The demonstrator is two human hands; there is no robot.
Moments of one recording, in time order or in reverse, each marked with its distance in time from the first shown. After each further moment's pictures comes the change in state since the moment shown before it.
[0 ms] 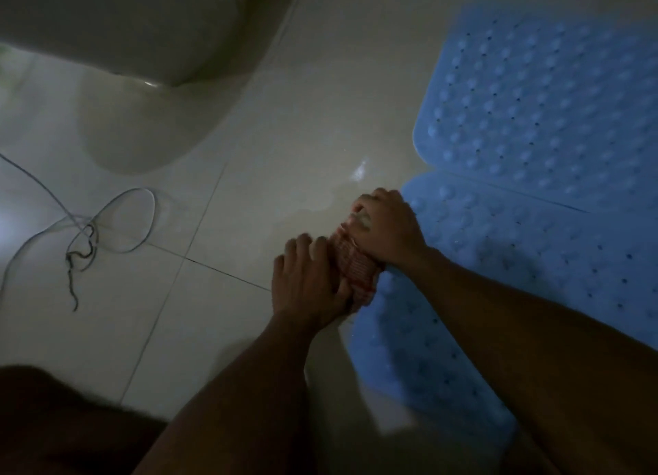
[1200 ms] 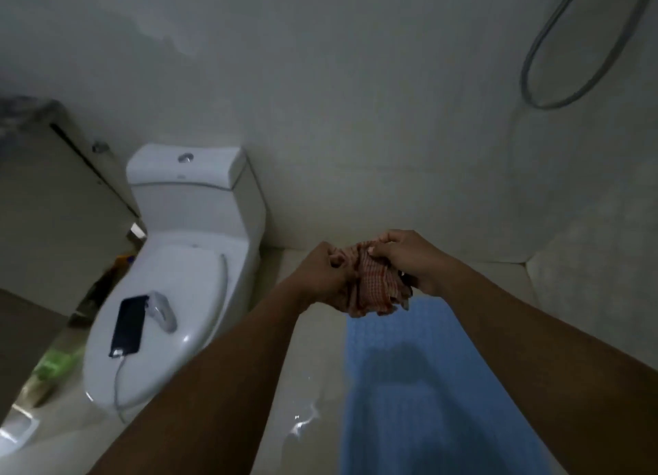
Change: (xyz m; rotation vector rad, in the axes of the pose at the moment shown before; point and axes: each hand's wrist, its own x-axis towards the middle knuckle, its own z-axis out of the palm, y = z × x) left_hand 0.003 0.178 -0.795 -0.899 -0.348 0.222; right_hand -0.060 -0.300 -0.767 0.834 0.142 0.473
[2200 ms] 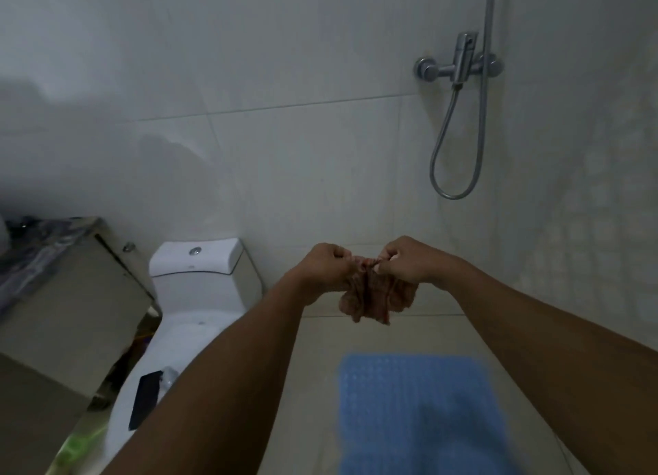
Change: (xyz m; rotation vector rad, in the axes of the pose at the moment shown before) left_hand -0.107 0.236 -0.001 -0.012 0.011 0.231; right_hand -0.158 -0.149 -0.145 -0.456 0.065 -0.234
